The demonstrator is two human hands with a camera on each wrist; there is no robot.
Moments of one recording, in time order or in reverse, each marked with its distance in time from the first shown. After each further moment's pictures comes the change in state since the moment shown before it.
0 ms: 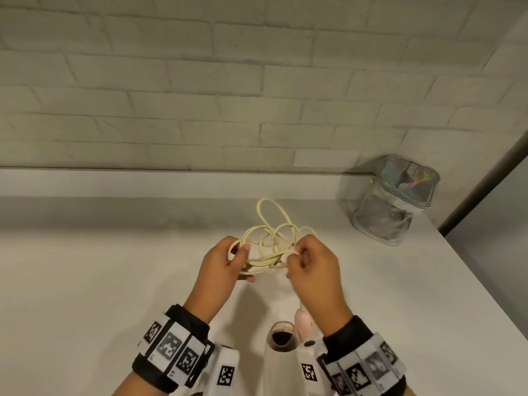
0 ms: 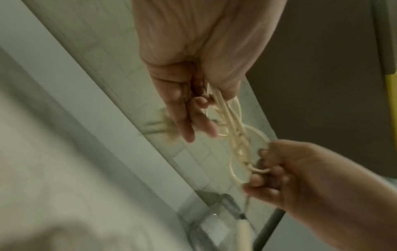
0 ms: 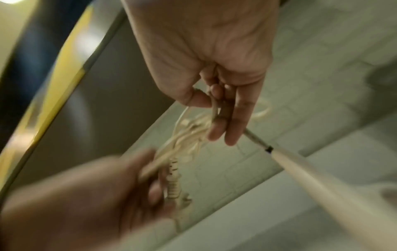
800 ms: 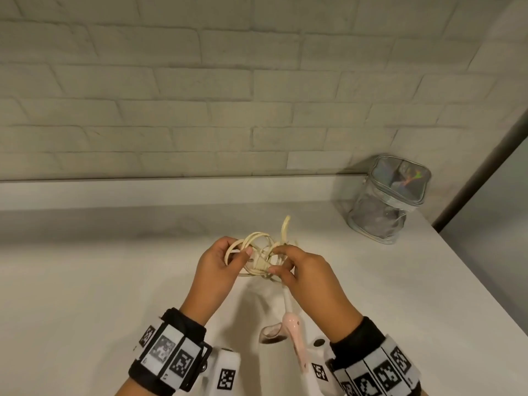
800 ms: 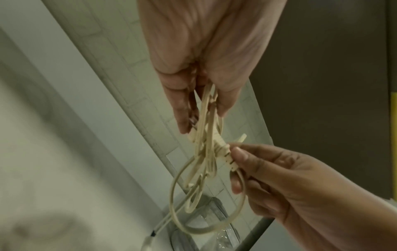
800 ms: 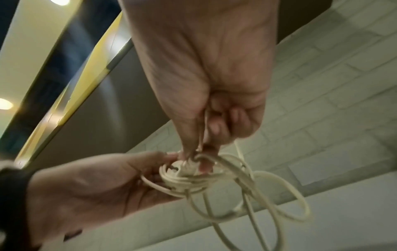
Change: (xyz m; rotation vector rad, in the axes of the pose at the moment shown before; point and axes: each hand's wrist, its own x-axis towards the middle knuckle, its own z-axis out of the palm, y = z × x) left_hand 0.010 0.003 0.000 -0.021 0.029 0.036; right_hand 0.003 -0.006 -0.010 -0.223 -0.258 -0.121
